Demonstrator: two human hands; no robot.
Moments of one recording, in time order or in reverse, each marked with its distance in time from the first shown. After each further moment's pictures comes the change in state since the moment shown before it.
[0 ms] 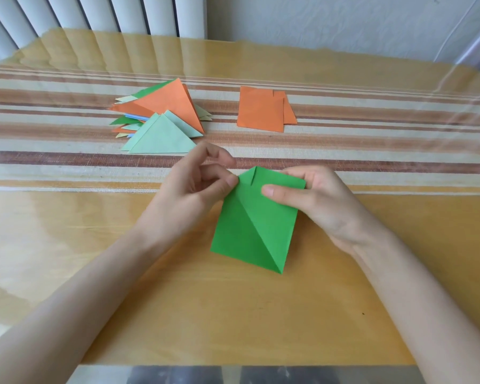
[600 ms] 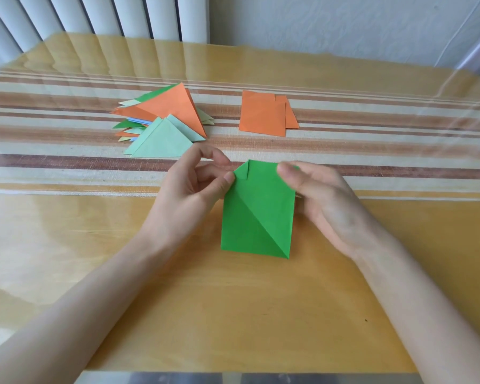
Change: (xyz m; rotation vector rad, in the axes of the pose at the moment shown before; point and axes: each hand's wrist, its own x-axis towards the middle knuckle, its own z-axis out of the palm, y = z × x) left_hand 0.002 -0.002 0.001 -0.006 0.132 0.018; right_hand 0.004 0.003 -0.003 0.115 0.015 0.005
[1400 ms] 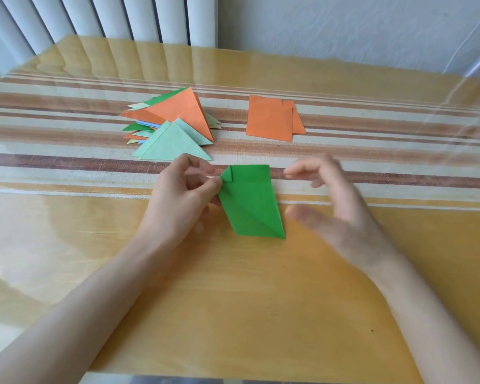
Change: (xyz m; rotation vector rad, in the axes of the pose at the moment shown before) left_hand 0.003 -0.003 -0.011 0.198 0.223 -0.186; right_hand -0.012 0.006 -0.003 -0.624 0.109 -0.378
